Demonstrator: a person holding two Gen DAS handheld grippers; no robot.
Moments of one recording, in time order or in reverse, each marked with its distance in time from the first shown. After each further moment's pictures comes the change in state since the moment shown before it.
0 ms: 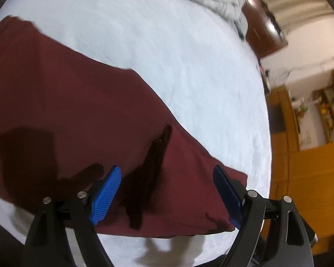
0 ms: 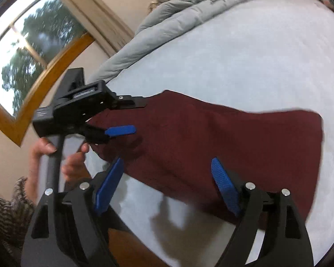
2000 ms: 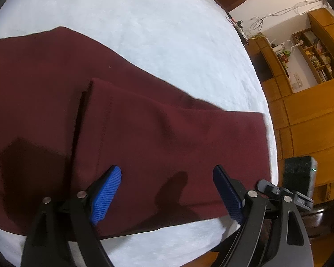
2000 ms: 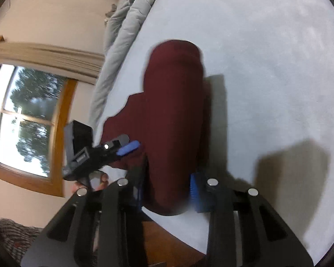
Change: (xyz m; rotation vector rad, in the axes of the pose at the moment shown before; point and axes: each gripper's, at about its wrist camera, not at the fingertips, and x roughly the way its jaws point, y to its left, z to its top) left arm 0.049 -0.038 -0.058 0.304 0.181 -0.055; right arm -0.080 -0.144 -0.066 0.509 0.076 0.141
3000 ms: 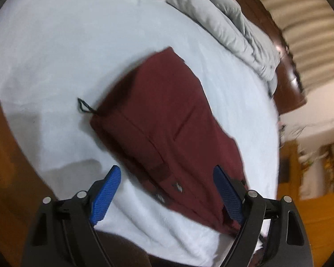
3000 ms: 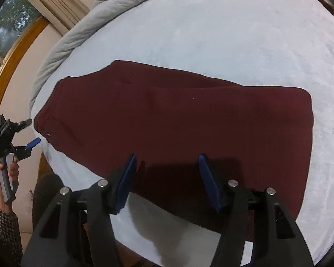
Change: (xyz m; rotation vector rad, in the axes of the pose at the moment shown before) left arm -0.231 0.234 -0.074 -0.565 -0.392 0.088; right arm 0.107 0.106 0.001 -0.359 0.048 -0.438
